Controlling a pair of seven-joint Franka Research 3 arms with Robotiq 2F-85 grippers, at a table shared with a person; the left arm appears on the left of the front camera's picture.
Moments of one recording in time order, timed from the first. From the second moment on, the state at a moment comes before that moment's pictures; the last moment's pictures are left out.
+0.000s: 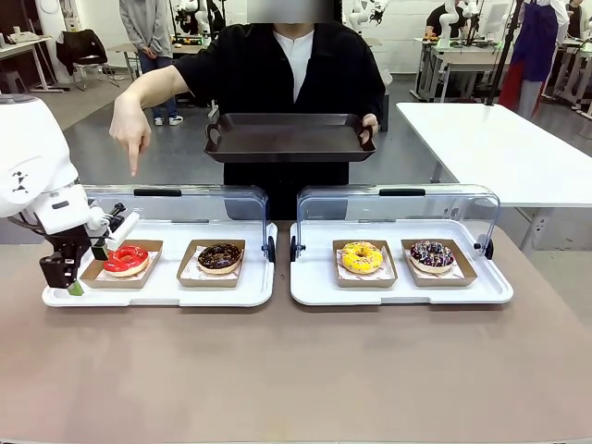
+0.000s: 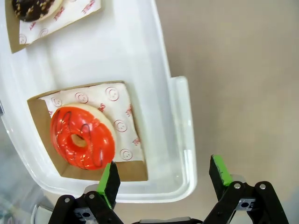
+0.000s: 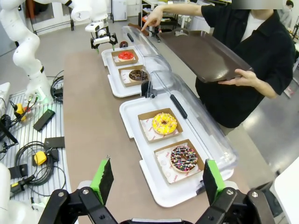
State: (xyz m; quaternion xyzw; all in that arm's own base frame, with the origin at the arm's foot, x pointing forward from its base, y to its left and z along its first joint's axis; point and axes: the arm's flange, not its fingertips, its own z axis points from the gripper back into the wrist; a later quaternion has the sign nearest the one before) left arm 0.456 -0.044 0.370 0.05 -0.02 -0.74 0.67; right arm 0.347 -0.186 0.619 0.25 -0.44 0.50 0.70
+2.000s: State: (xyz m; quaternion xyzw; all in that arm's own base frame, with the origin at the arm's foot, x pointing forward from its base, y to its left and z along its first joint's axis) left arm 0.492 -0.026 0.336 0.01 0.00 -0.71 0.71; right arm 0.347 -0.186 0.619 0.25 -0.44 0.50 0.70
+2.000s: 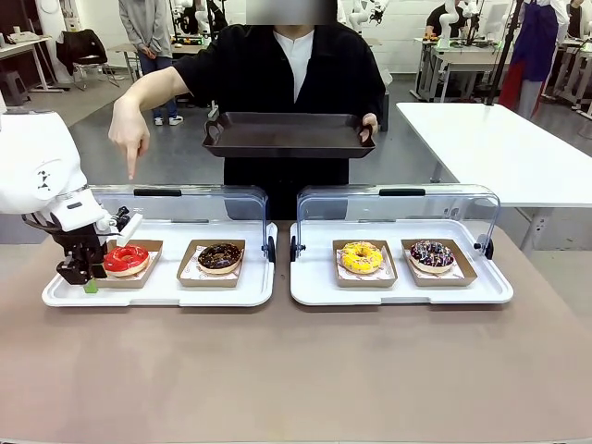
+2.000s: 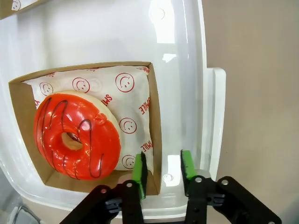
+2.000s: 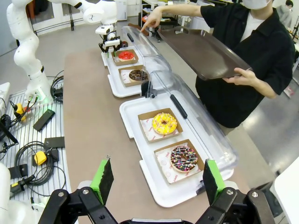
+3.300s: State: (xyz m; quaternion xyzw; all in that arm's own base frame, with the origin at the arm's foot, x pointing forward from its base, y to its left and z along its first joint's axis) left arm 0.432 -0.026 0.452 0.03 -0.01 -0.74 0.68; right arm 0.347 -0.186 0.619 0.25 -0.44 0.50 0.70
